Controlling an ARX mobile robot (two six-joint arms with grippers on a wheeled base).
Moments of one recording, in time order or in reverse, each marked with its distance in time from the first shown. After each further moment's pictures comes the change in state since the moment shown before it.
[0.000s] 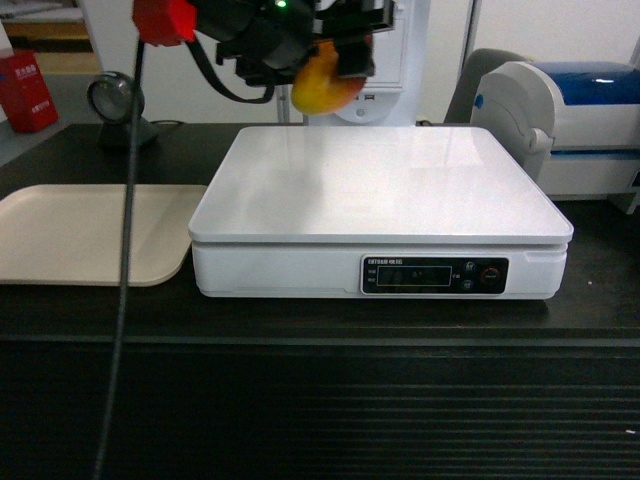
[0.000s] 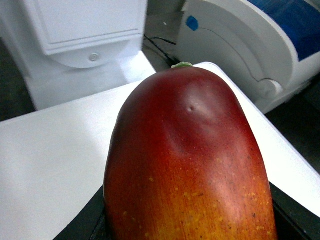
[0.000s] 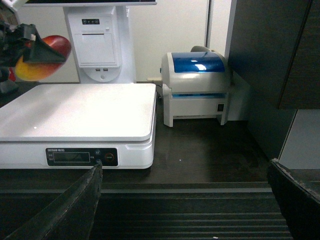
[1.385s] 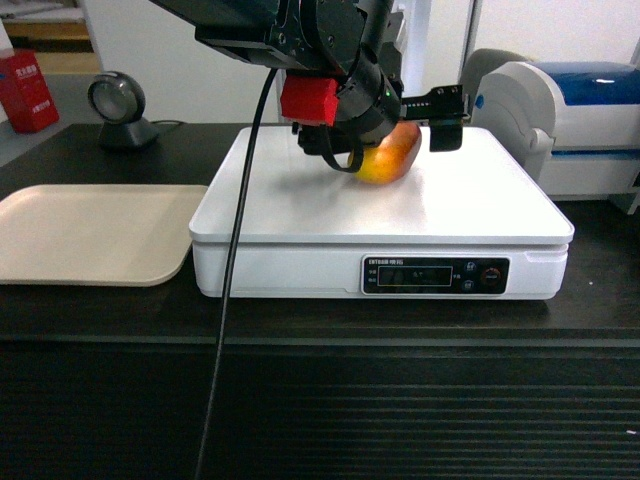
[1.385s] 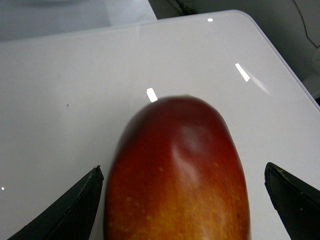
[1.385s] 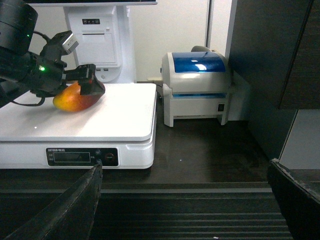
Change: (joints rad) left arm -0.121 0.266 0.271 -0.126 -0.232 -0.092; right arm 0.000 0.000 0.000 0.000 0.000 0.000
